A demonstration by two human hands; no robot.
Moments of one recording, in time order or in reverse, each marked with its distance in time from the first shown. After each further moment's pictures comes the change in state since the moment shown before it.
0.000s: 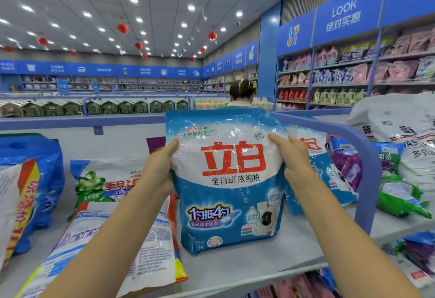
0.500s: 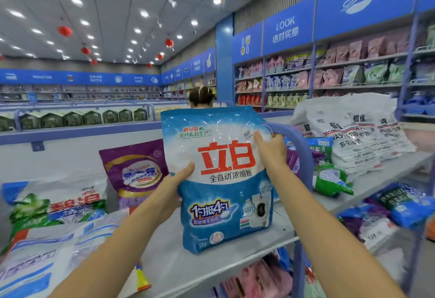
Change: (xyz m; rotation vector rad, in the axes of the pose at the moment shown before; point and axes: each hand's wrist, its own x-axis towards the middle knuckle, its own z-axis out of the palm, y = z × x) left_hand -0.021 -0.054 0.047 0.169 -0.422 -0.150; right_hand -0.002 -0.019 -0.052 -0.441 0.278 -0.141
